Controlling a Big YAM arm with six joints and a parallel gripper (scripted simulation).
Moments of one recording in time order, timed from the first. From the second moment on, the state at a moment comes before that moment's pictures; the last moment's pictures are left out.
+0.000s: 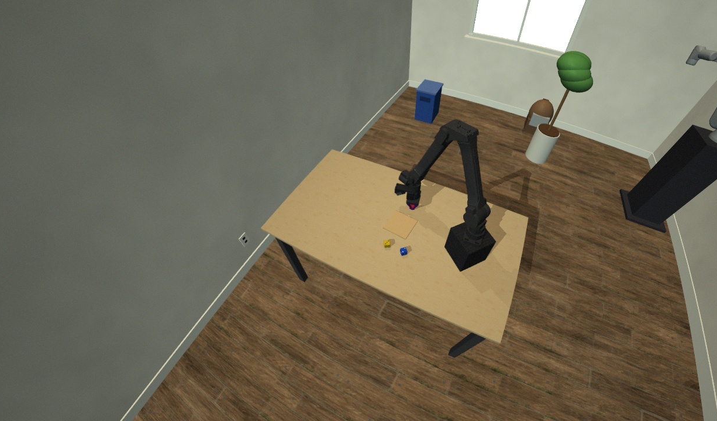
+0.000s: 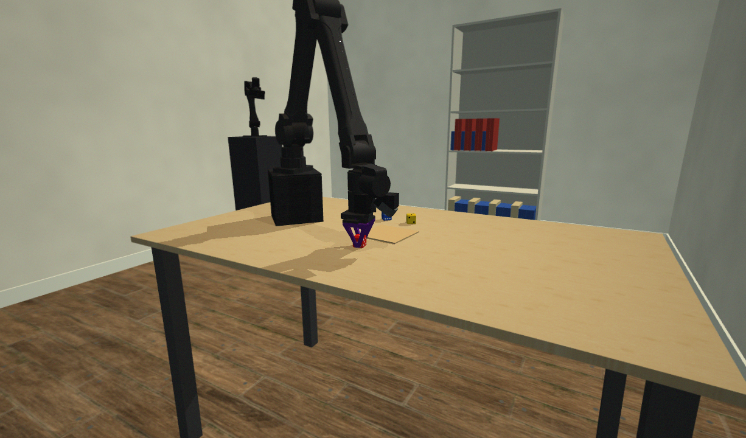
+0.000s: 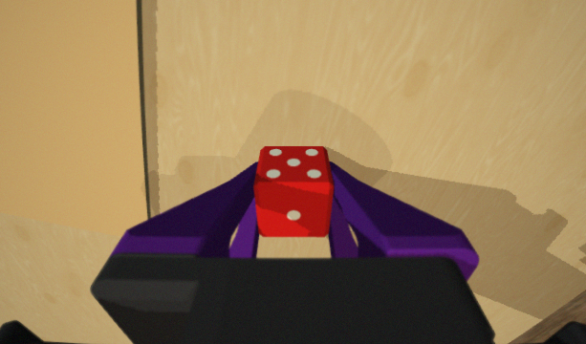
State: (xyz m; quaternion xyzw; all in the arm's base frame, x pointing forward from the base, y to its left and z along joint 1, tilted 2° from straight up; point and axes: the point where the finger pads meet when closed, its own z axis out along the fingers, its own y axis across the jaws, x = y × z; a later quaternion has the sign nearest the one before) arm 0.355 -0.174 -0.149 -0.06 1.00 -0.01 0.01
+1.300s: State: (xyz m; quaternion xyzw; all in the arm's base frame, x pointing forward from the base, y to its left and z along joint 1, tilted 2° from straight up) arm 0.350 -0.172 -0.139 -0.06 1.00 -0.01 0.00
